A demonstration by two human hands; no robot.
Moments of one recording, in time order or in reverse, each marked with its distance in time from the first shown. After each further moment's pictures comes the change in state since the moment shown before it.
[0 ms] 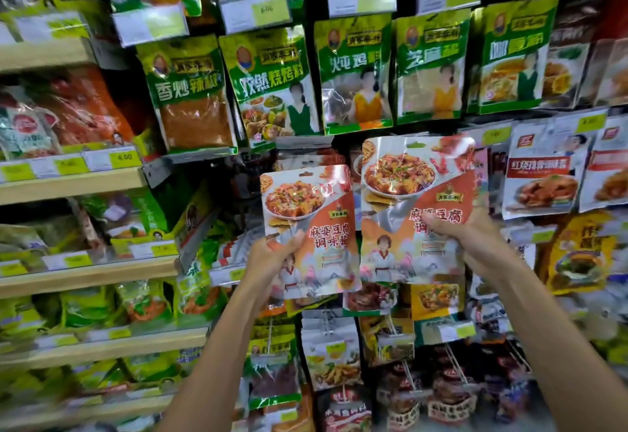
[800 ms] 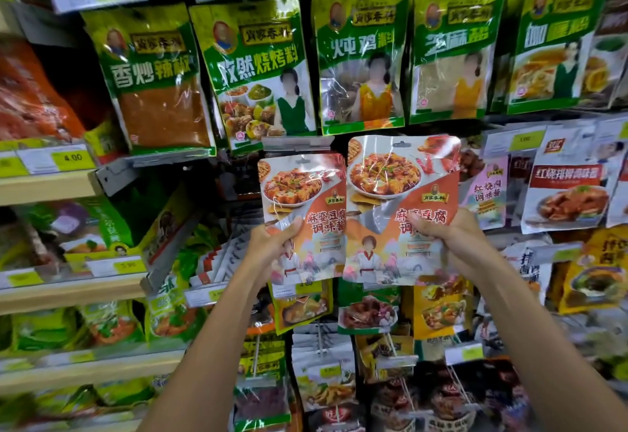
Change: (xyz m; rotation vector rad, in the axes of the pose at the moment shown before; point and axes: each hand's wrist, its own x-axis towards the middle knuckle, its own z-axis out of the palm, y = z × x) left_hand 0.099 -0.015 0.024 -0.038 0.029 -0.076; right_hand 0.069 0.032 0.015 0.054 -0.006 0.072
